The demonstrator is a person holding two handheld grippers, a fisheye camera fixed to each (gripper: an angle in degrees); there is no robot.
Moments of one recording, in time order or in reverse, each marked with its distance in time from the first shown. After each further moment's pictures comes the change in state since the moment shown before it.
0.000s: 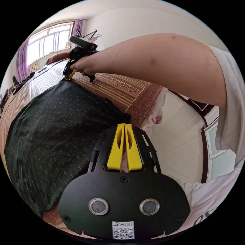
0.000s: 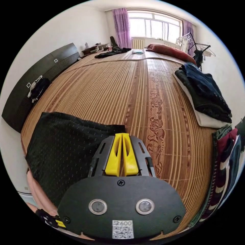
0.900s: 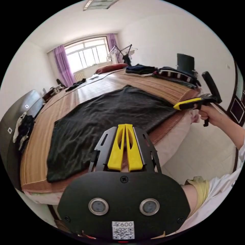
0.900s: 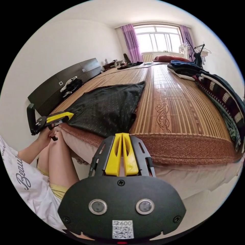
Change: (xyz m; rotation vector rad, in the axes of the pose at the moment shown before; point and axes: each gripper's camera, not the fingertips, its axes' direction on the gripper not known) left arm -0.077 0.191 -0.136 0.136 -0.602 -0.165; right arm -0.031 0.397 -0.100 0.264 -0.258 0.088
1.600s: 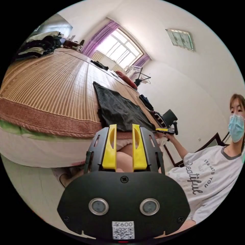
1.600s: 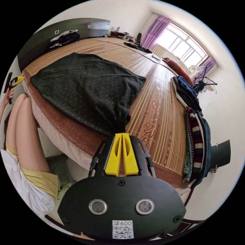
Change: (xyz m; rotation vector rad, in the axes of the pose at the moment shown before) left arm -0.486 0.238 -0.131 0.142 0.682 -0.655; right arm -0.072 -0.076 0.076 -0.354 0.470 -0.412
